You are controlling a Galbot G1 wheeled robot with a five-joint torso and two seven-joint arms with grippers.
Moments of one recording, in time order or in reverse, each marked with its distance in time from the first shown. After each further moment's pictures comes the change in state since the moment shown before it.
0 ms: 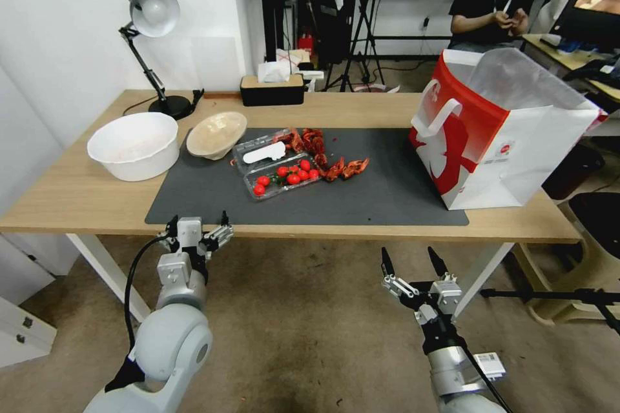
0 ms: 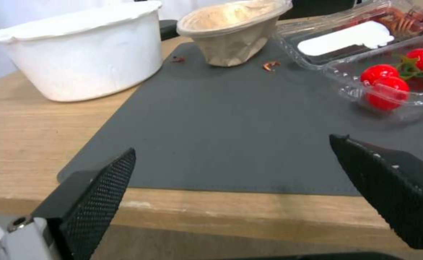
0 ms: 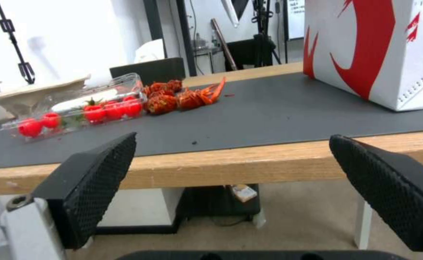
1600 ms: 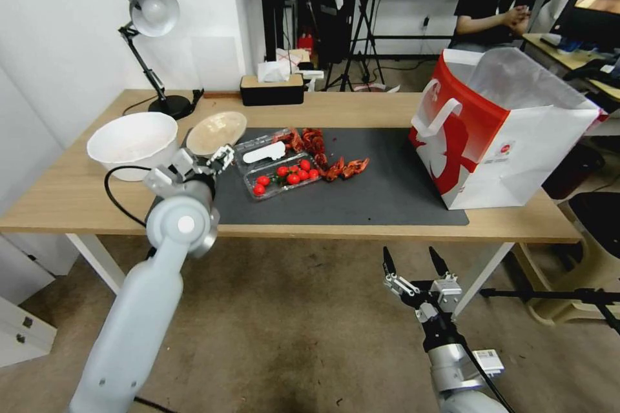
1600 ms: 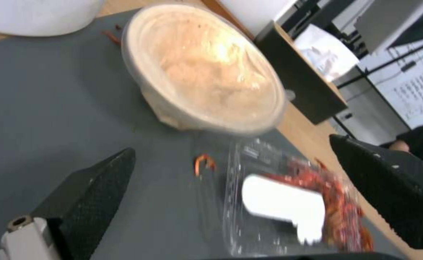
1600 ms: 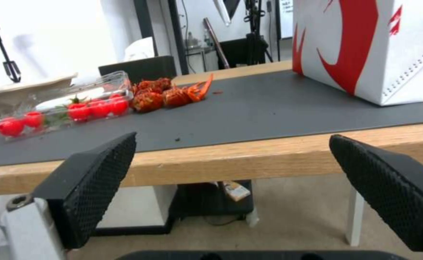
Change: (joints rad) left arm -0.599 -0.027 0.009 0.311 -0.952 -0.096 -0.282; right arm 0.011 0.003 0.012 -0.023 0.011 0.007 0.006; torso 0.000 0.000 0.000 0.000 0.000
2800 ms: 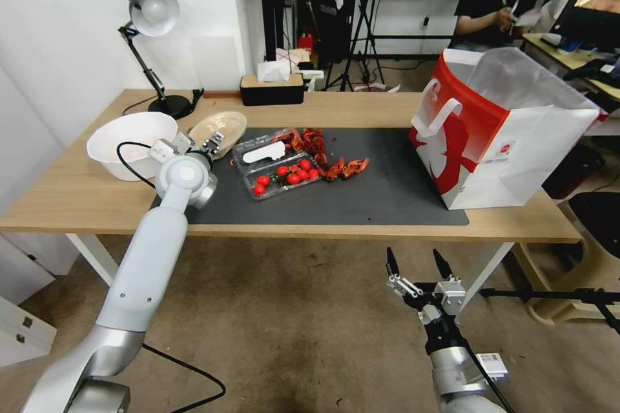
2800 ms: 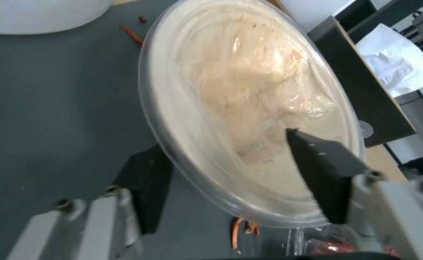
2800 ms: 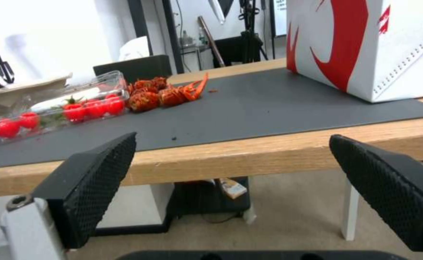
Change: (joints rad) left arm -0.202 0.001 0.028 0.301 -0.092 -0.005 -0.012; right arm -0.019 0.013 0.005 0.017 -0.004 -0.010 0.014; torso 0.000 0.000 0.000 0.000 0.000
